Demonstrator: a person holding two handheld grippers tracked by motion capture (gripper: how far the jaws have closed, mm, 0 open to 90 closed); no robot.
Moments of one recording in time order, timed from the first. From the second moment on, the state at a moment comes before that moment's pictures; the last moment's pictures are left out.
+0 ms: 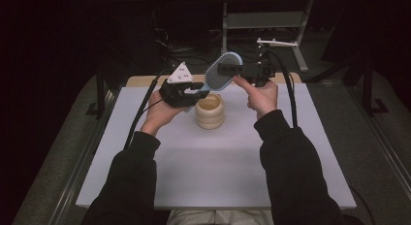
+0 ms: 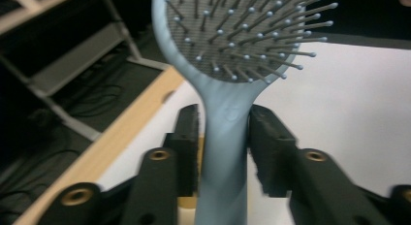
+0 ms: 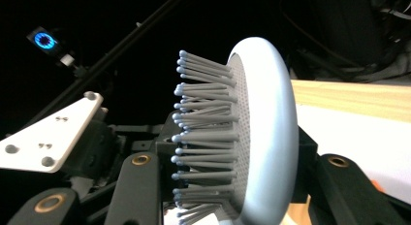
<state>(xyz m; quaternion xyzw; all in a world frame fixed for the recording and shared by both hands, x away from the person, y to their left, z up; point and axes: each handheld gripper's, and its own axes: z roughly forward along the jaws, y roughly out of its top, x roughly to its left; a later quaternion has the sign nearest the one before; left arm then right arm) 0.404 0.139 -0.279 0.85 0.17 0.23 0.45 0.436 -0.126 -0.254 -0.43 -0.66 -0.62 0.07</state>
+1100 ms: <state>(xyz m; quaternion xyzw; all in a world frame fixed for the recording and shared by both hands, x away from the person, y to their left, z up) 0.398 0.206 -0.273 0.82 0.22 0.17 0.51 0.439 -0.117 -0.184 -0.37 -0.73 -0.56 -0.08</state>
